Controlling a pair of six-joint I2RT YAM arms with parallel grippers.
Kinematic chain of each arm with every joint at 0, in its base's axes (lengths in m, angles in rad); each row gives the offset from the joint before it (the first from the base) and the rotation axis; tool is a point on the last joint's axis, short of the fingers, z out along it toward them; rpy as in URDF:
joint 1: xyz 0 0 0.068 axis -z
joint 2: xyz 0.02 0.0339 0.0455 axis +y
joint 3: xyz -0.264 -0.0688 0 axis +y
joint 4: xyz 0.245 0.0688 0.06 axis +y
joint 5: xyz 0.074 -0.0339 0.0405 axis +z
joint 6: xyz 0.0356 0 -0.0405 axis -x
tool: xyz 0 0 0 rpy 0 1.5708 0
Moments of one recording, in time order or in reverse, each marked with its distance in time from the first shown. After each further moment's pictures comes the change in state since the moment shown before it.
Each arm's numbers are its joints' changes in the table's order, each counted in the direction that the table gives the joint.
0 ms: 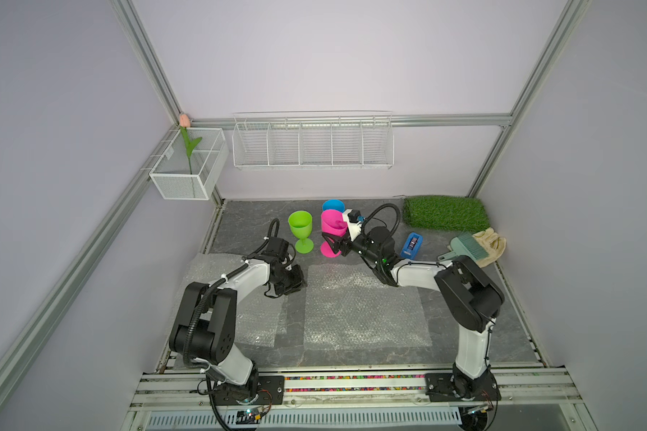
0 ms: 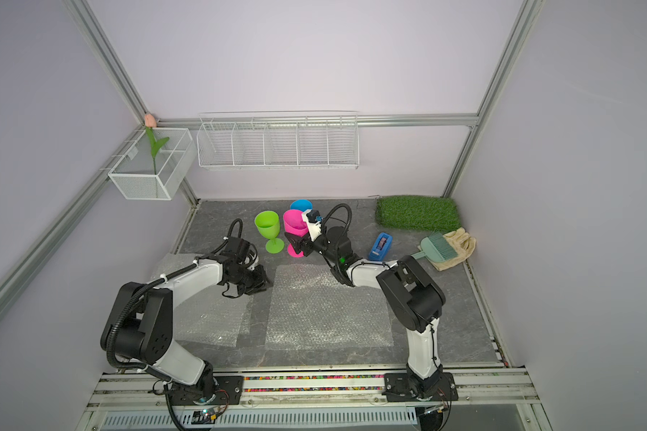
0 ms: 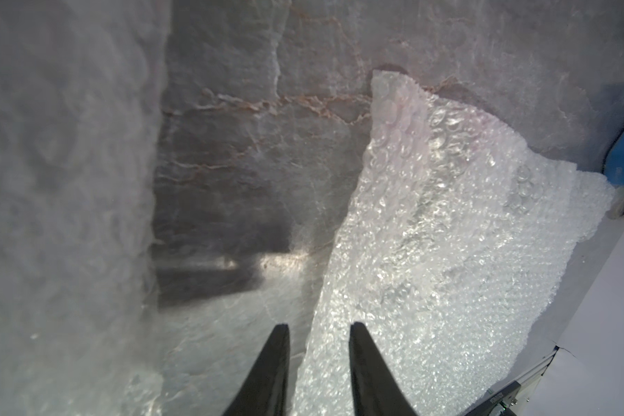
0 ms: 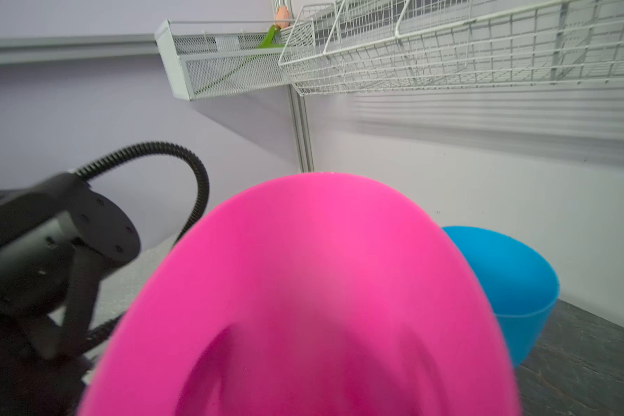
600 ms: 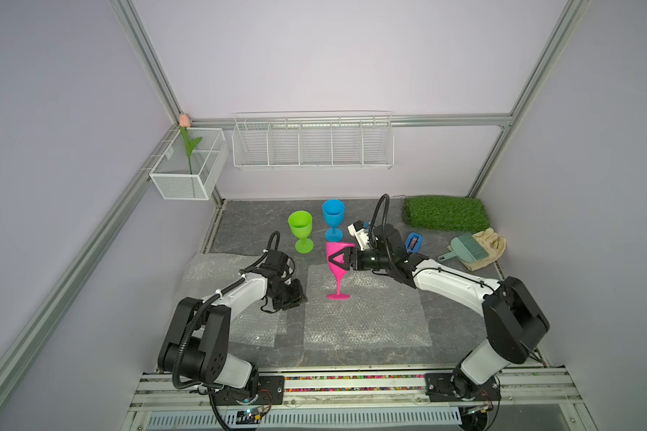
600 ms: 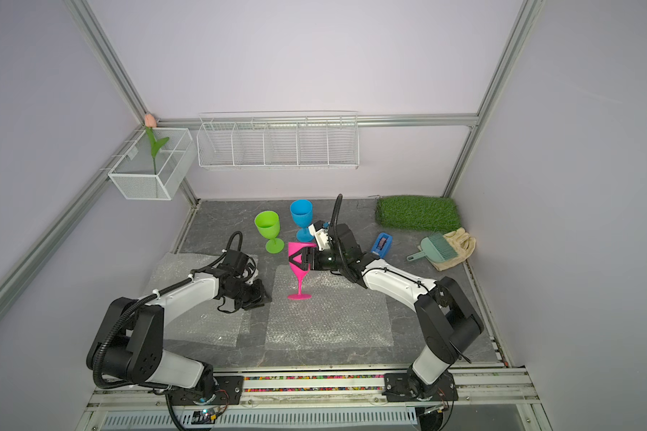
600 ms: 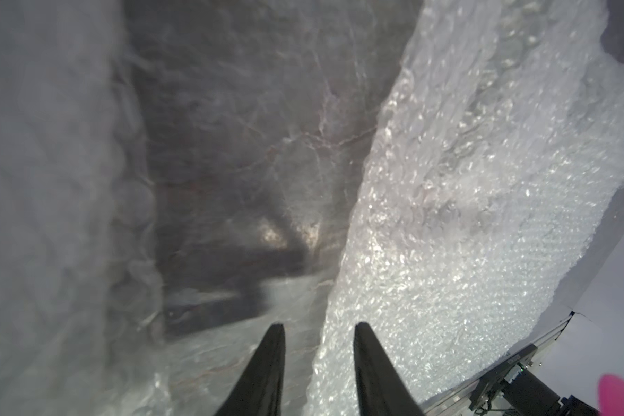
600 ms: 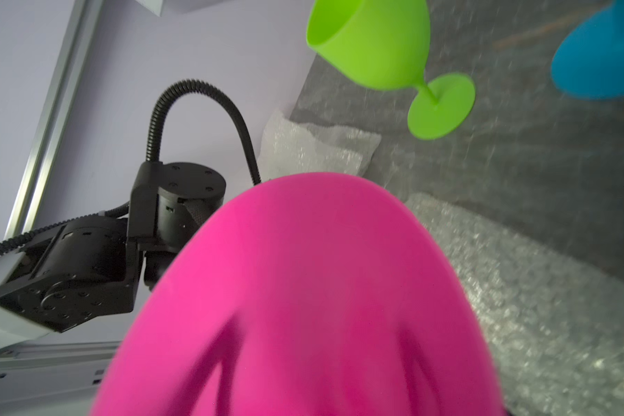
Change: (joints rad) left arm 0.039 -0.111 0.154 0.006 -0.034 -0.011; right arm -0.031 -0.256 0.009 0.798 0.290 -0.560
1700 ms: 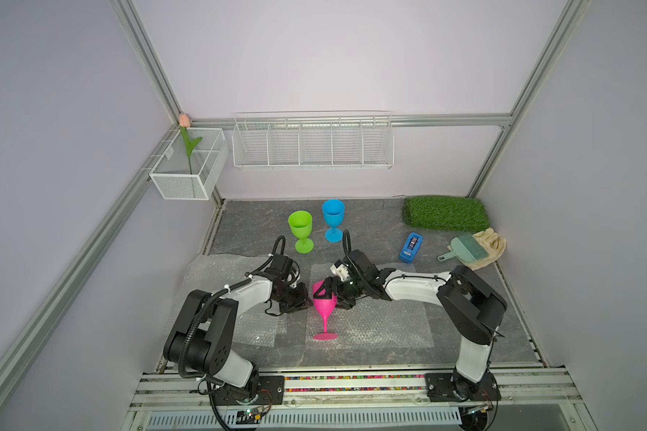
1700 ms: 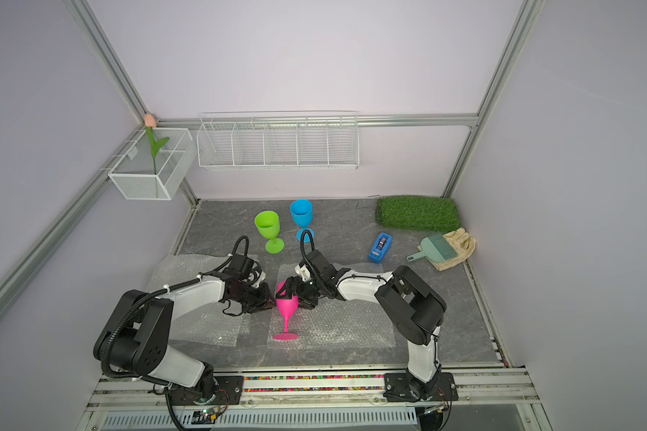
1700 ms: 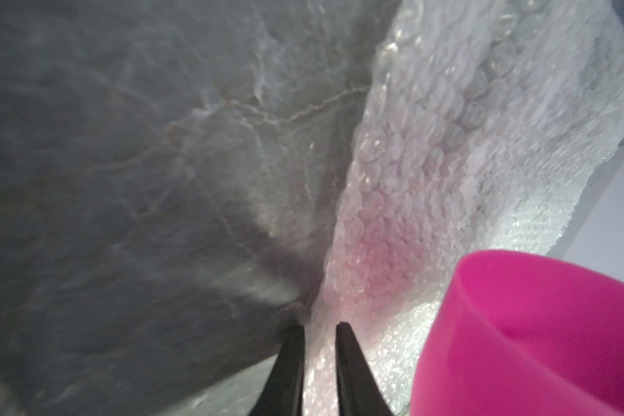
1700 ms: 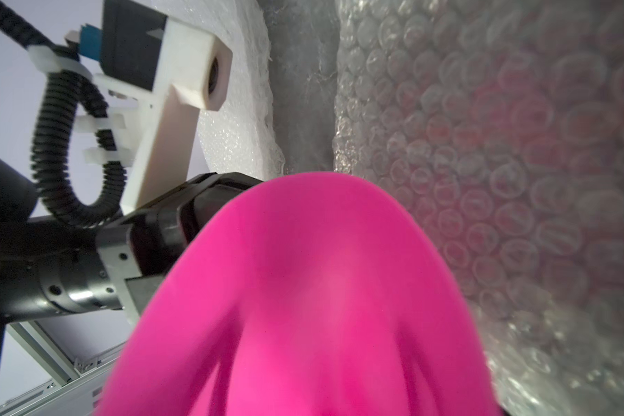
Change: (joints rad) left arm 0.026 0.057 0.048 -0.124 -0.077 0.022; right arm -0.155 0.246 0.006 0.024 0.058 -0.341
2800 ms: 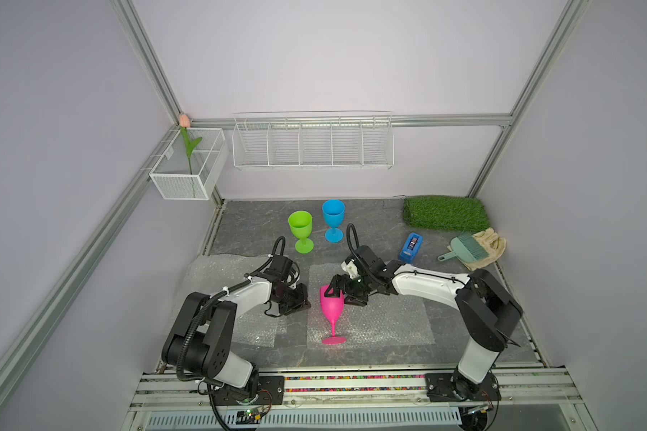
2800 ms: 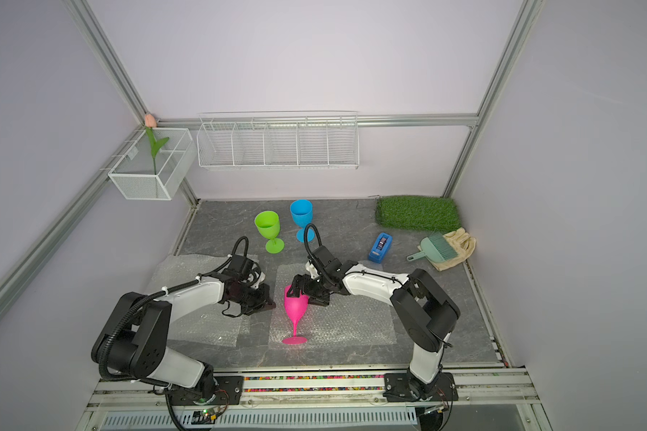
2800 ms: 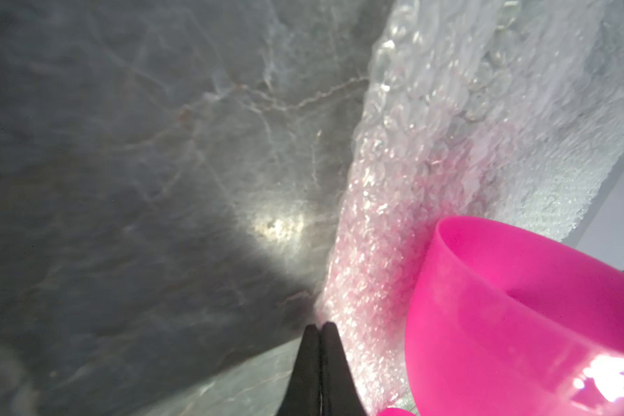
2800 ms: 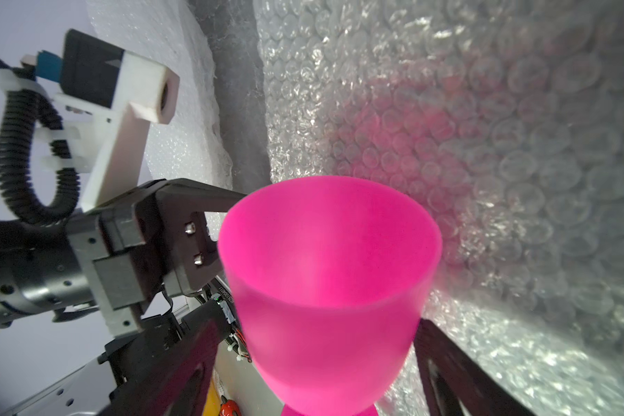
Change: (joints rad) left arm 0.000 -0.022 0.006 0.014 0.006 0.000; right arm 0.043 -0.117 -0.047 0.332 -0.134 0.163
